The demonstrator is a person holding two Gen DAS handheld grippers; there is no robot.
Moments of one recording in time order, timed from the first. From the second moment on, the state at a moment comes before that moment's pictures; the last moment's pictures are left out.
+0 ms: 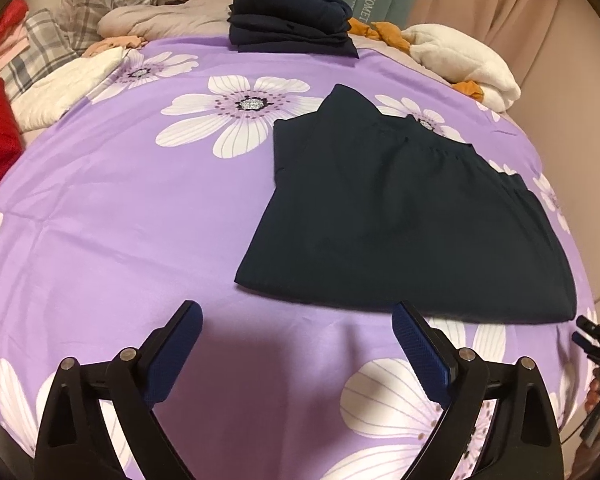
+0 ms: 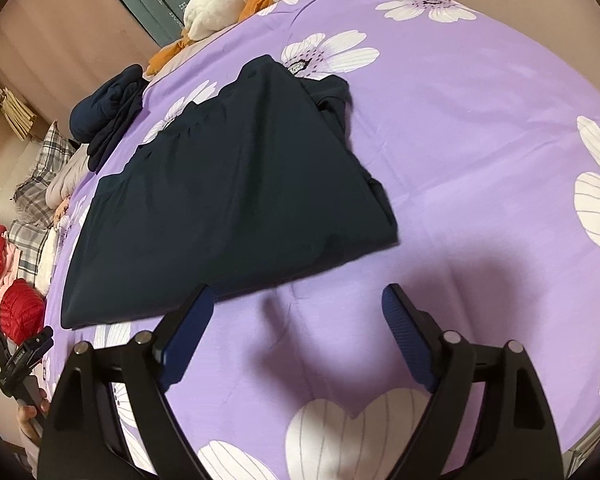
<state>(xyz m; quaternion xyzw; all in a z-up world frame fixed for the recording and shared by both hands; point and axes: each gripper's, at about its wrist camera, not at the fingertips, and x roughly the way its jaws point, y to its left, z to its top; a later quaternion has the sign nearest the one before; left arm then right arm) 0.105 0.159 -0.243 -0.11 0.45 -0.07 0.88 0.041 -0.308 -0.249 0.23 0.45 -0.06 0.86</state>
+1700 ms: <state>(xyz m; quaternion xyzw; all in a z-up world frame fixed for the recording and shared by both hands) 0.152 0.192 -0.281 -0.42 0.44 -0.16 0.78 0.067 -0.325 -0.266 0.35 0.40 -0.06 0.84</state>
